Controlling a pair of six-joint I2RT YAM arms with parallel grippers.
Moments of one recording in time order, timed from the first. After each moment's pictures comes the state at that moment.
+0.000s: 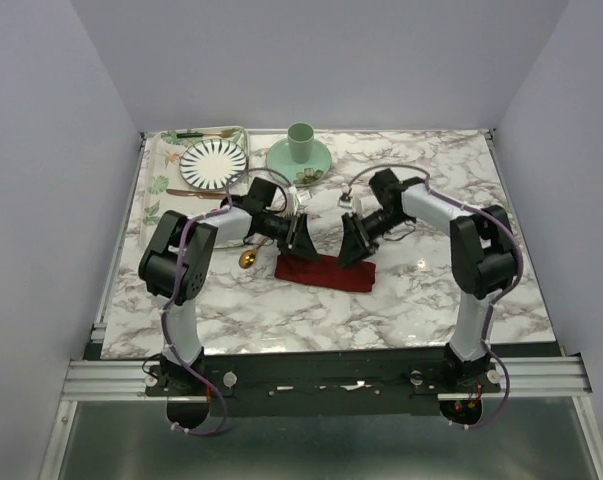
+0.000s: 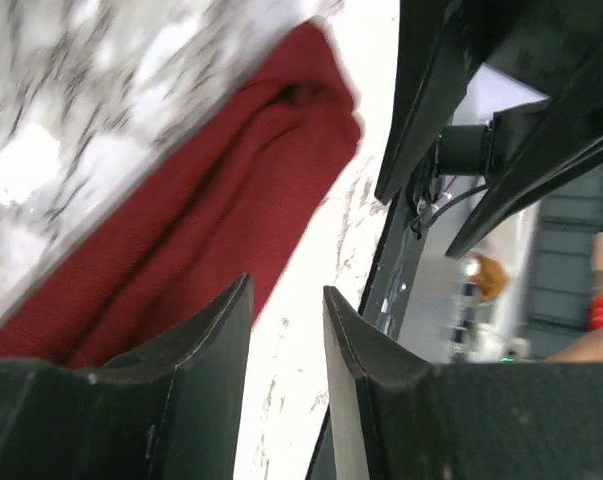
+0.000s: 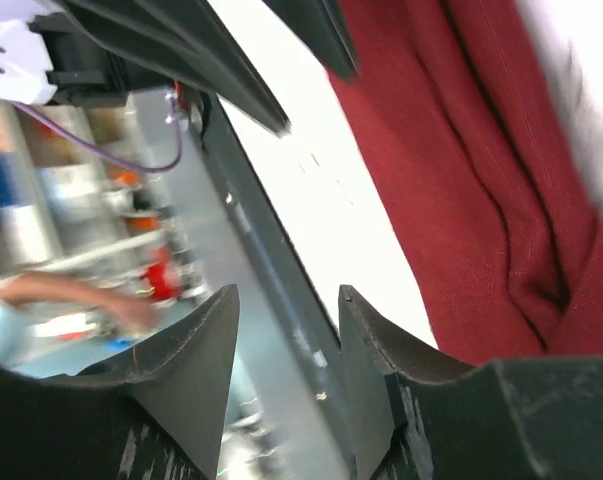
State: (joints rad) left arm -0.40 1.96 1.11 -0.13 1.08 -0.30; right arm 0.37 1.99 1.30 -0.88 -1.04 -0.09
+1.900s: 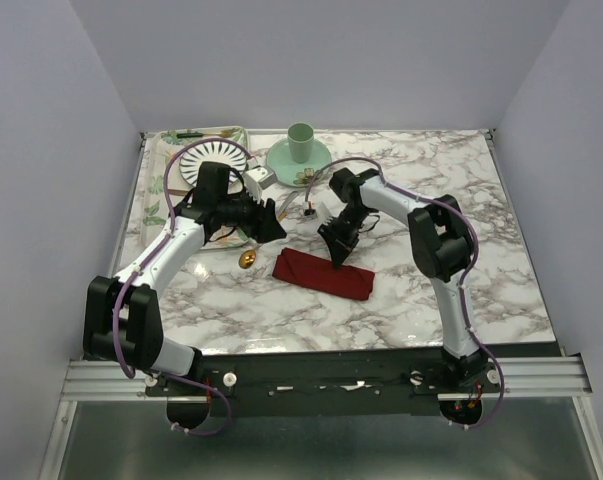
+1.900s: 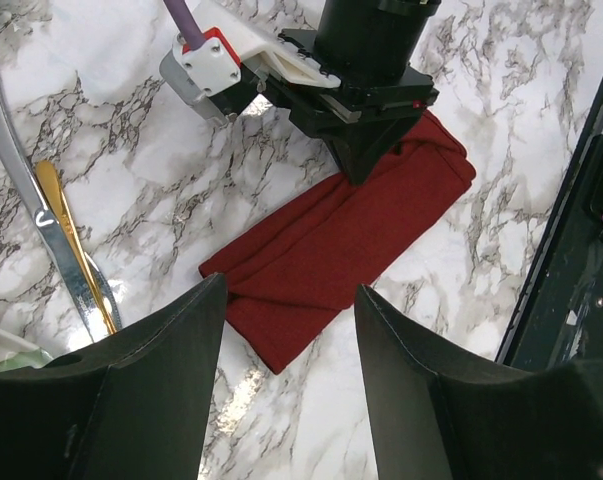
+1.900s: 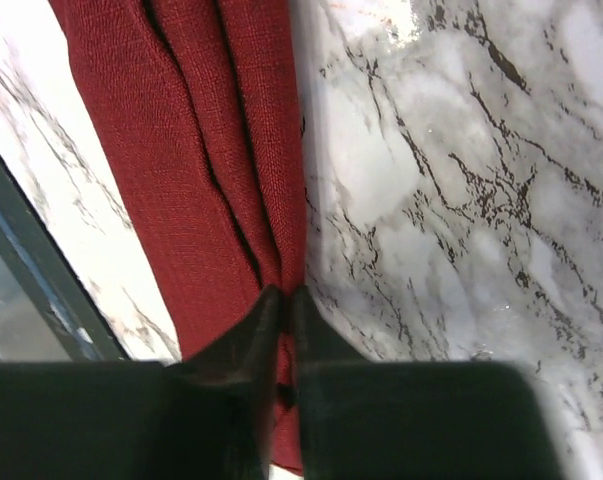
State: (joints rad) left arm -0.25 1.43 1.04 -0.33 0.79 0.16; right arm 0.53 2.25 1.73 -1.10 -0.63 -0.55
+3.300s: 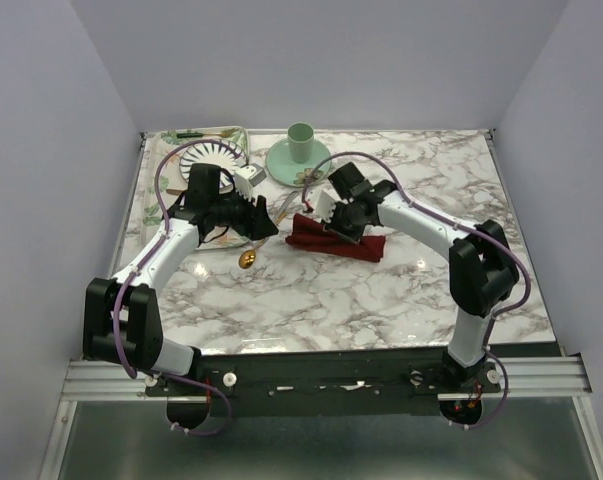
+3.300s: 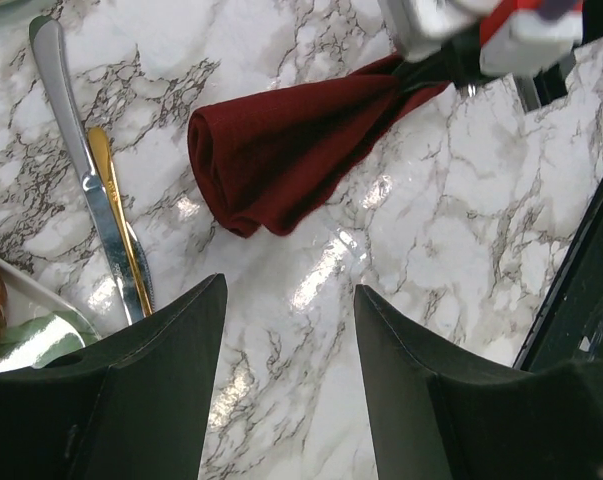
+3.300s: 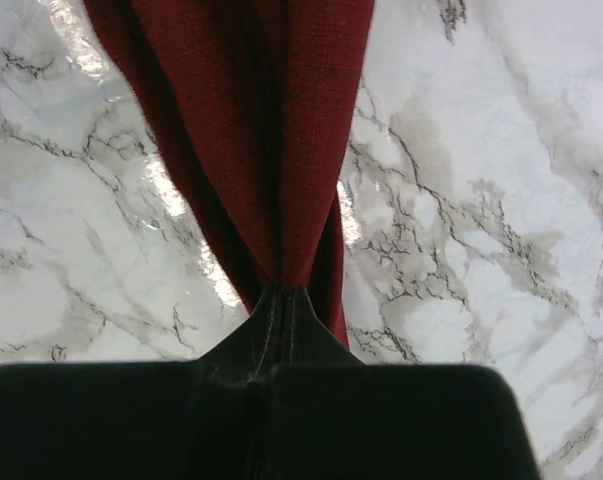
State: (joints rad) left arm -0.20 1.43 1.01 -0.30 0.76 0.11; right arm 0.61 1.87 1.48 -0.75 -0.14 -0.63
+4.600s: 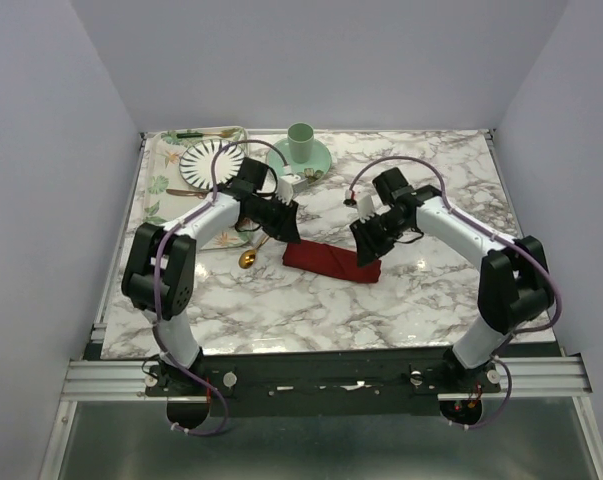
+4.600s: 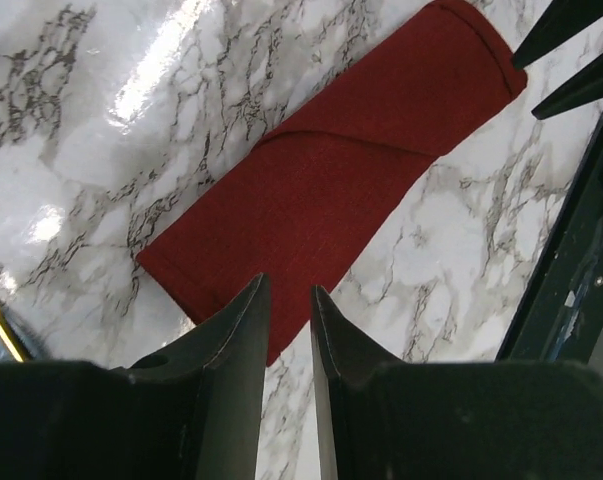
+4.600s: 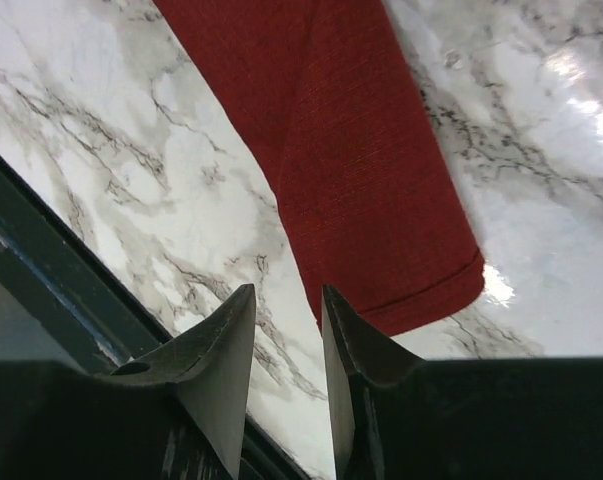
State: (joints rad) left arm -0.35 1.76 1.24 -0.47 0.76 0.18; right arm 0.44 1.65 1.24 -0.82 -0.47 -0.22
